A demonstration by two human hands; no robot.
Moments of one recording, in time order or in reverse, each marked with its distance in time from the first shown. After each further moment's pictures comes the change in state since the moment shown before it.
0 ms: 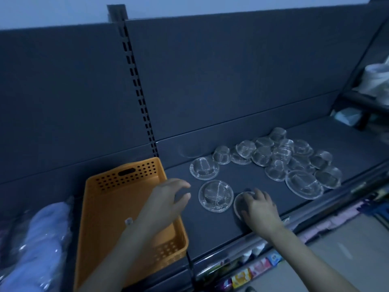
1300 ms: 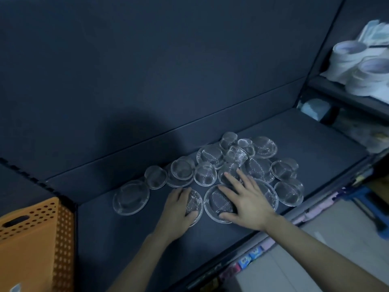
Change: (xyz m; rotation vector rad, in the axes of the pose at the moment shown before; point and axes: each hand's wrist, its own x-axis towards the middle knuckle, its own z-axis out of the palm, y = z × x) left_hand 0.155 0.083 0.225 0.059 -0.280 -0.123; right_hand 0.126 0.210 -0.033 -0.116 0.062 -0.404
